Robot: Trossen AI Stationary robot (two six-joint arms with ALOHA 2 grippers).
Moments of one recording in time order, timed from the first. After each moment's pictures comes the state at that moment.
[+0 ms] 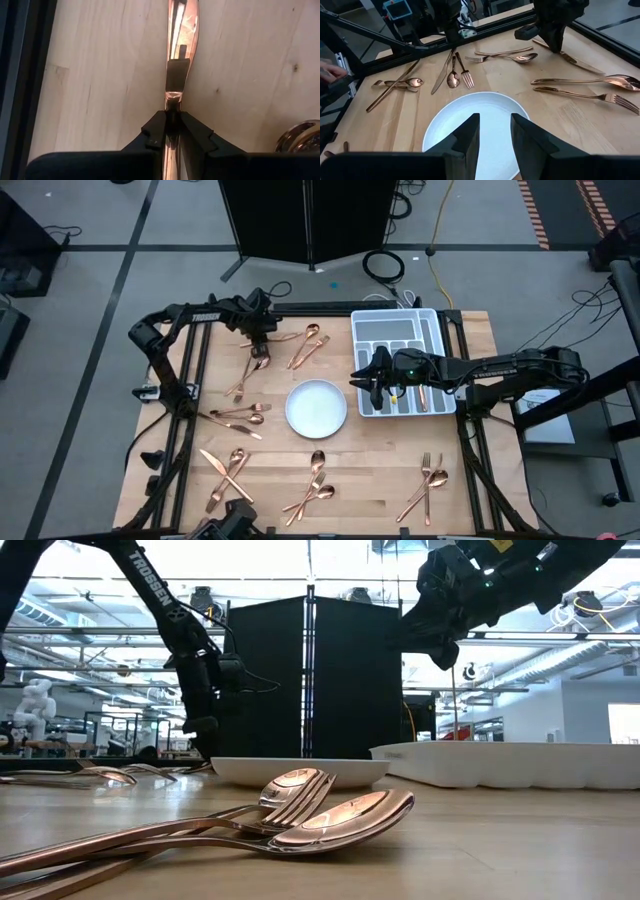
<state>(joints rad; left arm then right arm) 0.87 1.77 0.99 -0.49 0.12 0.64 -0.11 1.20 0.61 0.23 -0.02 0.29</state>
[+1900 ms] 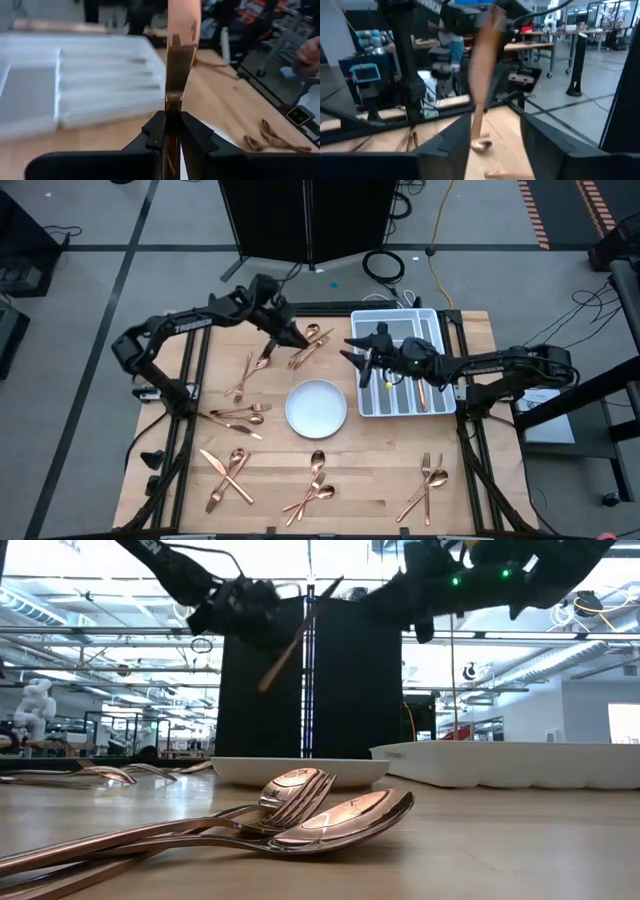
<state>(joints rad) 0.67 1.58 1.12 -0.23 1.05 0.45 -0.19 1.31 0.62 0.71 0.15 0.09</state>
